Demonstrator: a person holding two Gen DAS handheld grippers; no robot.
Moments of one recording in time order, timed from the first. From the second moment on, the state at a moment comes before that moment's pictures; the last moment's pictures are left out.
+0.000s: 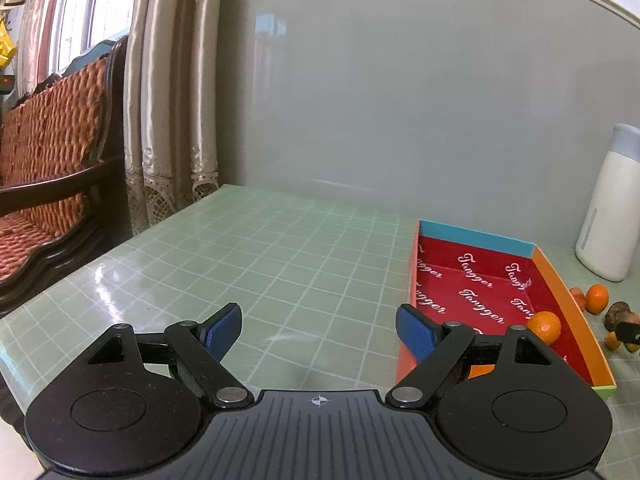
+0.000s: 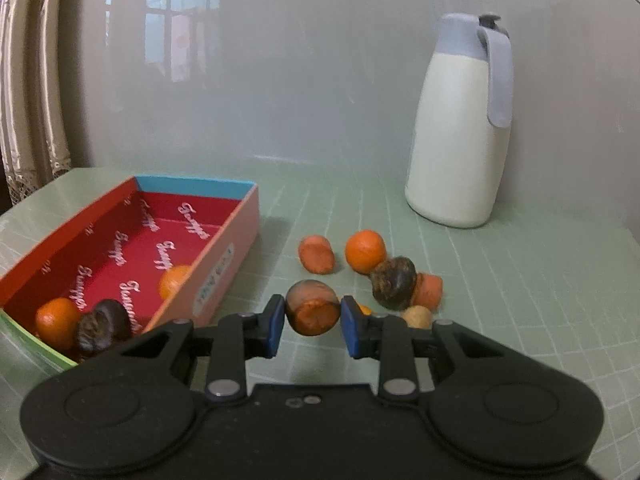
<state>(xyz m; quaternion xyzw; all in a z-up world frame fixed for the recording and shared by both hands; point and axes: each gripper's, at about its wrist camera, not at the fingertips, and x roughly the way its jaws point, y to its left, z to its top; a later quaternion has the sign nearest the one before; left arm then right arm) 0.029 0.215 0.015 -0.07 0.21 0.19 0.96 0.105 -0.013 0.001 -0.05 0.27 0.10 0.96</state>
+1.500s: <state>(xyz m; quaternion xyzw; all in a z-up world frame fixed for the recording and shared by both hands) 0.005 0.268 0.009 -0.07 0.23 0.25 0.94 0.087 0.104 -0.002 -0.06 0.24 0.22 0.94</state>
